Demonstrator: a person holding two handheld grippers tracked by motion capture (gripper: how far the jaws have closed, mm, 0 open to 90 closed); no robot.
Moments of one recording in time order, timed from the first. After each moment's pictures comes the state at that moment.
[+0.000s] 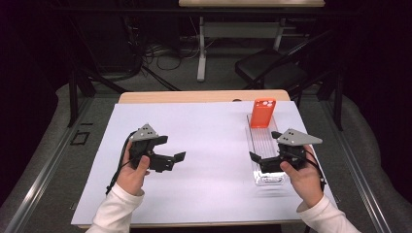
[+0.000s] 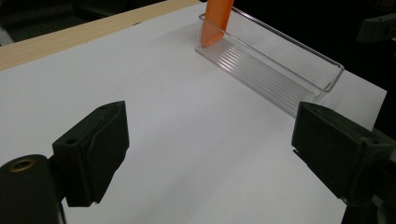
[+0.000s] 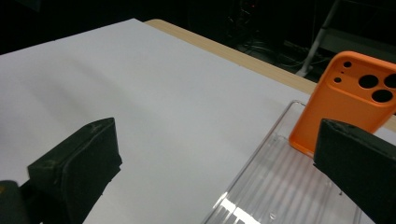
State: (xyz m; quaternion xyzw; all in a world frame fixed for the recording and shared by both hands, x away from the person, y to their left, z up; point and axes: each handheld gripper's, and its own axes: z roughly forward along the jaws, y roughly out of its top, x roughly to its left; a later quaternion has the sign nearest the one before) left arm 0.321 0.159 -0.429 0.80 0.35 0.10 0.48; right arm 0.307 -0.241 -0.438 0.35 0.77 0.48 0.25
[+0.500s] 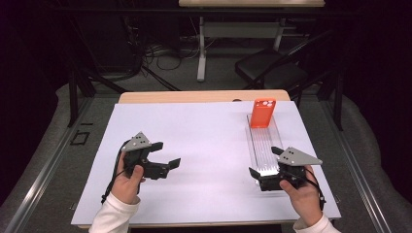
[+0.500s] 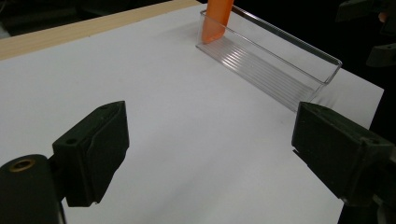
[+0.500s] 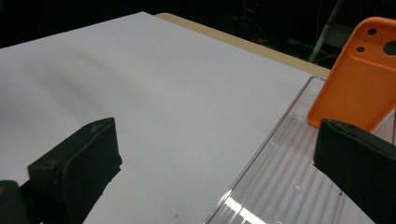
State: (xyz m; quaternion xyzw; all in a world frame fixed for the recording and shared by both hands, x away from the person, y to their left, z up) left arm 0.308 0.173 -0.446 0.79 0.35 0.10 0.50; right arm 0.274 -0.240 -0.465 0.35 0.76 0.48 0.25
